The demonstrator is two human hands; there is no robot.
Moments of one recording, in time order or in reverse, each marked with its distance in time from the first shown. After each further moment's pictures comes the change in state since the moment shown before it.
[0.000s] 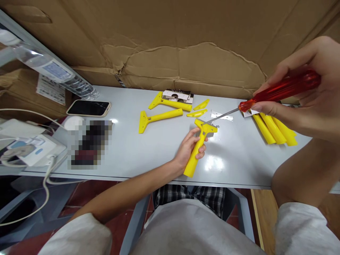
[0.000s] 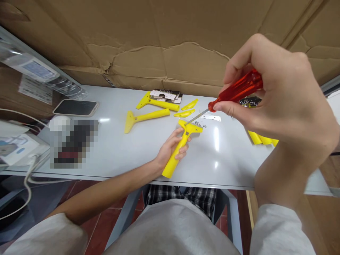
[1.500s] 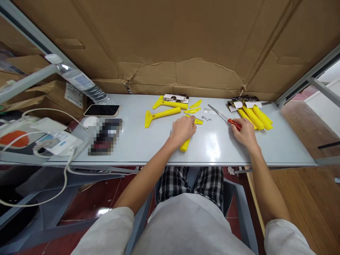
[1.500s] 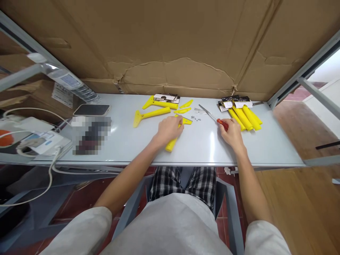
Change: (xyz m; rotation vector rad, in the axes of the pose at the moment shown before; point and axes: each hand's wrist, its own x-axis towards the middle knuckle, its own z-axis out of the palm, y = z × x) left_hand 0.018 0.037 0.009 2.128 0.262 0.496; right_hand -0.159 0.088 0.161 -0.008 0.144 0.628
